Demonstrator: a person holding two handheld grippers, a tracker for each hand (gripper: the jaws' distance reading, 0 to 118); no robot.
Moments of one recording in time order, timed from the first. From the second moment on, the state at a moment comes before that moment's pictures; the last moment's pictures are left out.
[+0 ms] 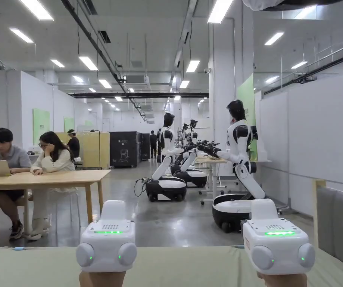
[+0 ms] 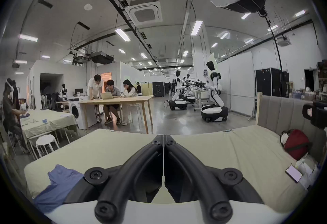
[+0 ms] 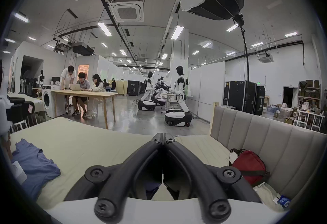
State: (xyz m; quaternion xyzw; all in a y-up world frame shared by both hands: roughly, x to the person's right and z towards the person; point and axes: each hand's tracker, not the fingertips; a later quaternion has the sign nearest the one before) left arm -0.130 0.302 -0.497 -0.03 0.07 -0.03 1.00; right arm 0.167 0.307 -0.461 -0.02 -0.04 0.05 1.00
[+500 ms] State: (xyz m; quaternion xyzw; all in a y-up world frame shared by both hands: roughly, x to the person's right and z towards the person) left arm -0.327 0.306 -0.407 -0.03 0.24 -0.05 0.97; right arm -0.036 0.299 -0.459 -0.01 0.16 0.06 0.98
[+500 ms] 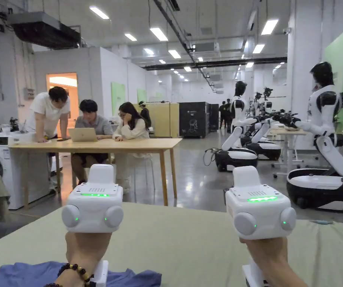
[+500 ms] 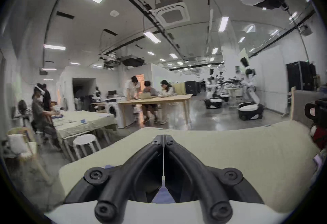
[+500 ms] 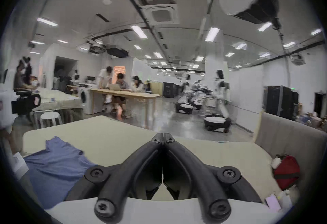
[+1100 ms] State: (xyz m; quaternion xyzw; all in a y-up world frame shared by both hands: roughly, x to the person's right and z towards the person) left arm -0.435 0.223 -0.453 -0.35 0.16 -0.03 0.92; right arm -0.108 0.275 -0.451 -0.05 0.25 0.05 0.97
